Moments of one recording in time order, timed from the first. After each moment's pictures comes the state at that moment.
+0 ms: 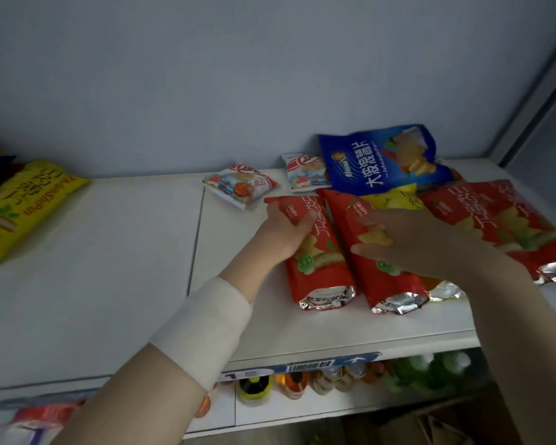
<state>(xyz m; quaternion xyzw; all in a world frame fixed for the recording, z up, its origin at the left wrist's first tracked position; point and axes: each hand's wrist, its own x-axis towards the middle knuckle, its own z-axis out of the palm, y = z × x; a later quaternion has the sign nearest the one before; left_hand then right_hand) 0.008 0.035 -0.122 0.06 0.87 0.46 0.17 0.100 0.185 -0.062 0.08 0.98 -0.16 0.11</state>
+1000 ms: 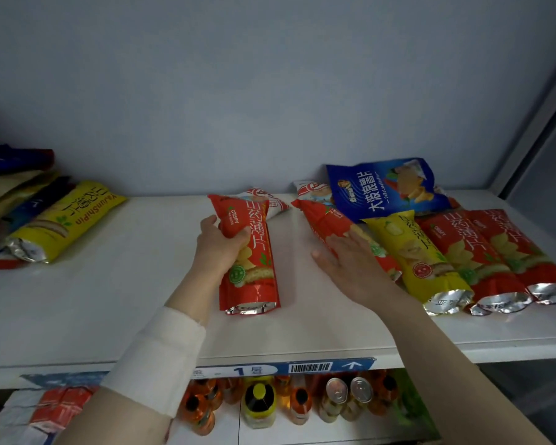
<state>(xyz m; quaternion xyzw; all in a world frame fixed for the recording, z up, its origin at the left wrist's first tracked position) 0.029 -0.048 -0.101 -0.09 0.80 0.59 0.01 0.090 0.143 -0.113 0.05 0.98 -0.21 0.01</state>
